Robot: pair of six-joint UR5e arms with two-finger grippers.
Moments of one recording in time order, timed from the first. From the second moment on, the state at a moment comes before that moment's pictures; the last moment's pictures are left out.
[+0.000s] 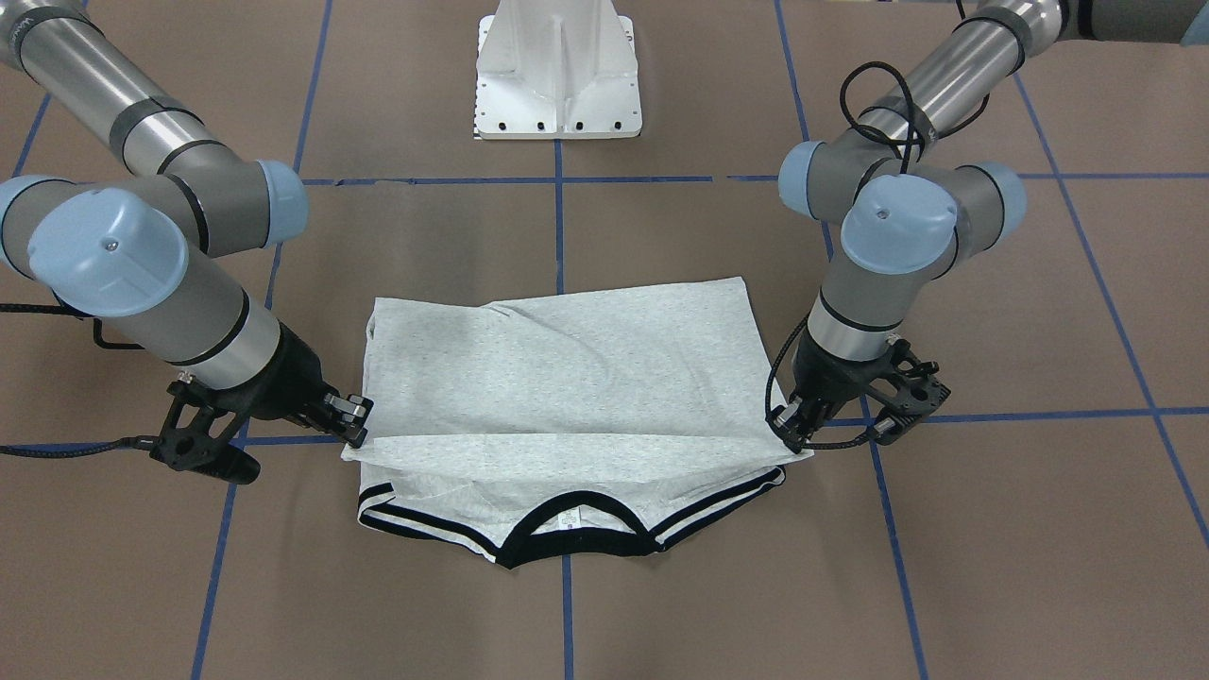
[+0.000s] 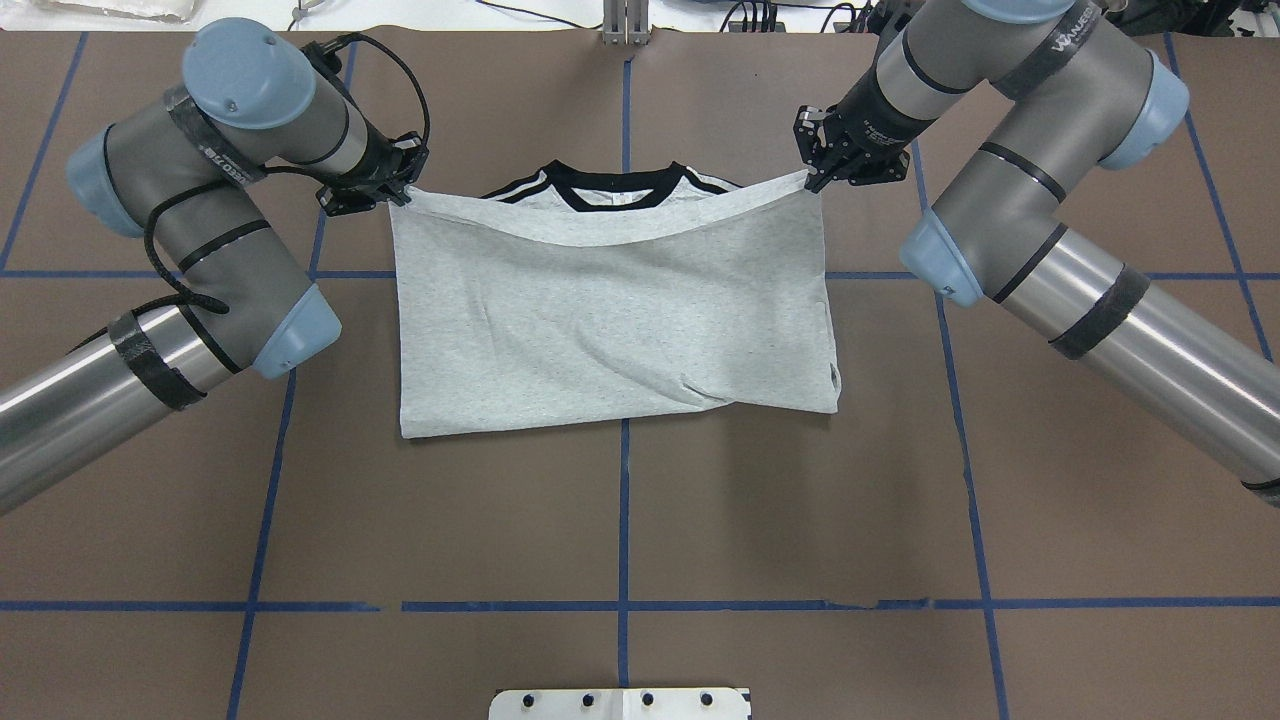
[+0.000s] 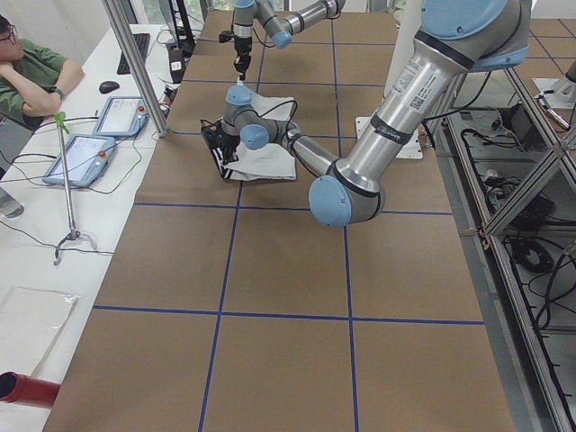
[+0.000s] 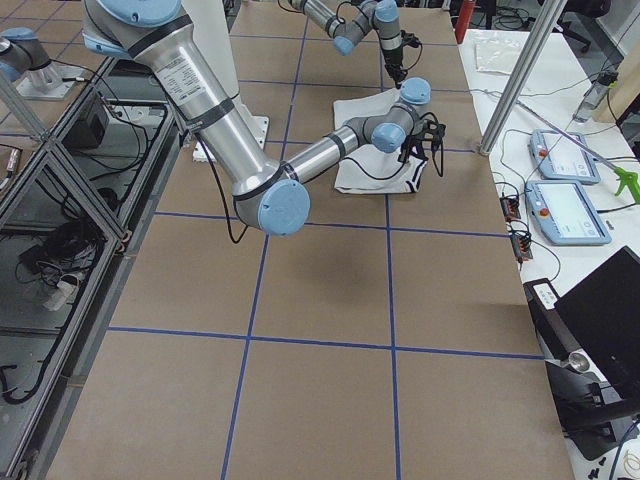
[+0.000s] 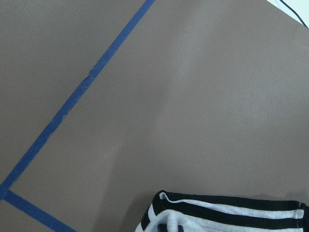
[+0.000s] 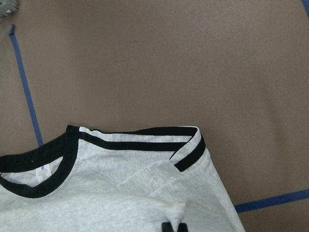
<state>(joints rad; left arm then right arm) -0.83 -2.19 -1.43 -1.92 -1.88 -1.58 0.93 -0.92 1.42 -1.22 2.21 1.33</state>
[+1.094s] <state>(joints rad) -0.84 -2.17 -1.47 -1.91 -1.88 -1.56 0.86 -1.10 1.64 -1.21 2.18 1.26</state>
